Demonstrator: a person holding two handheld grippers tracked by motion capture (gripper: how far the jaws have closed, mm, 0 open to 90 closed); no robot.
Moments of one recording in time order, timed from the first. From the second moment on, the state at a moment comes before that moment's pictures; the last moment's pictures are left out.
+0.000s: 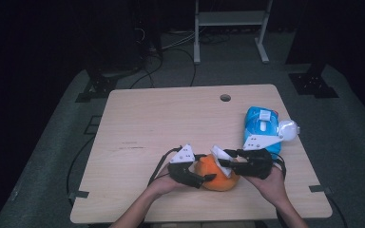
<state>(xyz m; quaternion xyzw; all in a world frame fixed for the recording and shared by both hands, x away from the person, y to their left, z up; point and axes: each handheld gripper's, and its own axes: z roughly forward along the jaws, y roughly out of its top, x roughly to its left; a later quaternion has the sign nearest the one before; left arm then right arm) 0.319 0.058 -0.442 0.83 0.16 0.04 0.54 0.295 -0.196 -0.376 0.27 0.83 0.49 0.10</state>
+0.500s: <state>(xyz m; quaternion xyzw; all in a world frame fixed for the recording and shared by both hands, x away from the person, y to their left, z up) 0.313 0.051 -0.439 0.83 0.14 0.06 0.54 0.291 -0.170 -0.384 0.24 0.84 0.47 0.11</state>
